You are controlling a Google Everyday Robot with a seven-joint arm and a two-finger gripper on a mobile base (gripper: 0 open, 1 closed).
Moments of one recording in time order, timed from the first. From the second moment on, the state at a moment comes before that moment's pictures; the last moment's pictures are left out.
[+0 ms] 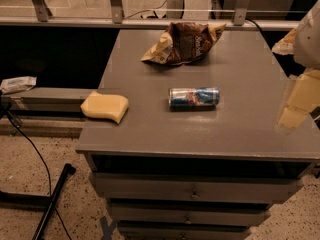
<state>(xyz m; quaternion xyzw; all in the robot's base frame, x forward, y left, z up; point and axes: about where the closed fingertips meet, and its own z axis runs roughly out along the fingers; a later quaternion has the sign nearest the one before) 0.438 -0.216 0.977 -0.60 0.78 -0.04 0.16</state>
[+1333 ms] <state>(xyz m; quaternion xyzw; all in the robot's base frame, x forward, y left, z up) 0.502 -0.089 0.942 -0.69 0.71 -0.06 0.12</state>
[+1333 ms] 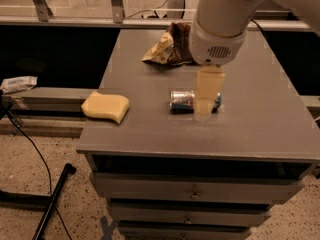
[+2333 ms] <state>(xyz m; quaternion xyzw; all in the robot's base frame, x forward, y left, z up) 0.552 -0.038 0.861 -0.68 0.73 -0.02 0.08</state>
